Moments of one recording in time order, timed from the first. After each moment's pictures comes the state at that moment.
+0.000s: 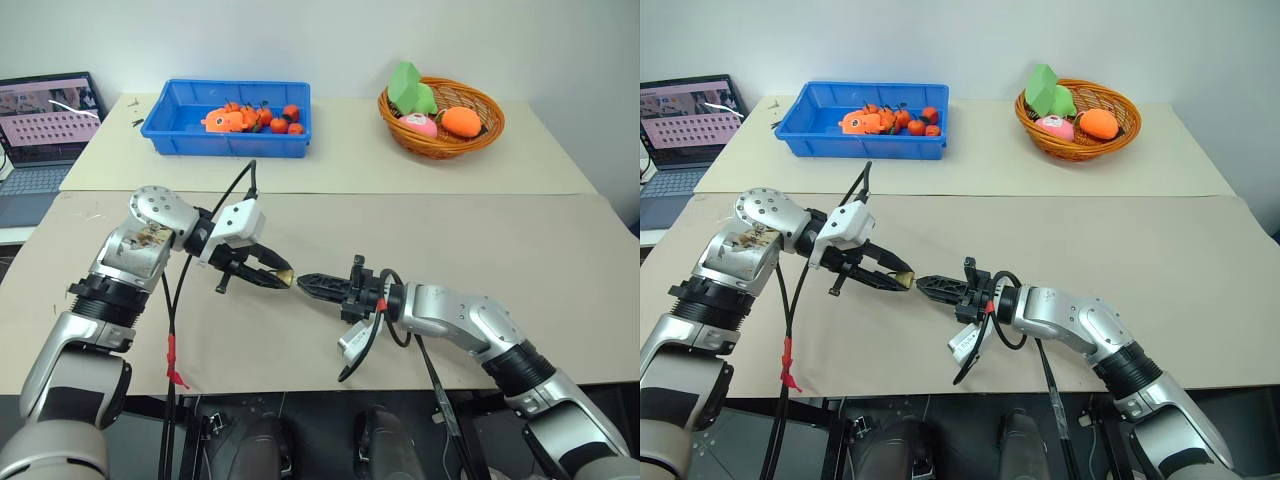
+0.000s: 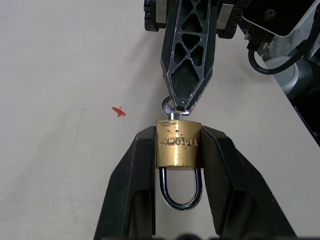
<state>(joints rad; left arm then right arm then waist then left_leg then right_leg) -0.85 0.74 -0.30 0.29 -0.28 0.18 -1.61 -0.57 -0.57 0.47 0.04 -0.94 -0.76 0.06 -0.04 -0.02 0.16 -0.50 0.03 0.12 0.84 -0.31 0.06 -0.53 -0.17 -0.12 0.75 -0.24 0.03</state>
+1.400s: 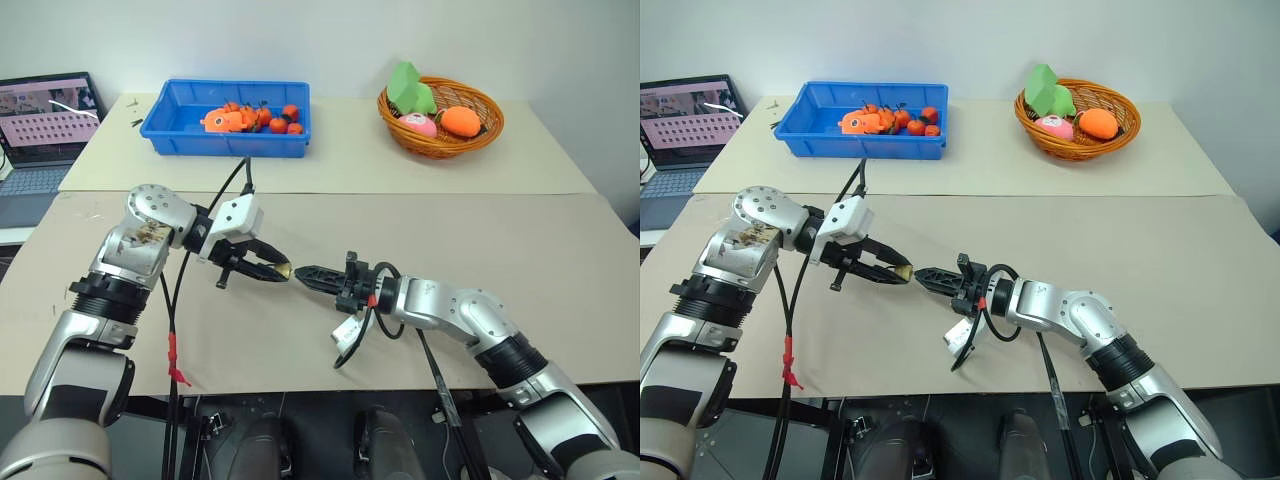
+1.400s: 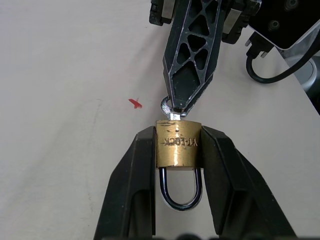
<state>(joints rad) -0.86 0.72 -0.27 0.33 -0.23 0.18 -1.59 -0.62 -0.54 0.47 0.07 -1.09 -0.74 -0.01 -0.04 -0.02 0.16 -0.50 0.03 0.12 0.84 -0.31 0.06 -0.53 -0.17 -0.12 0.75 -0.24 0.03</state>
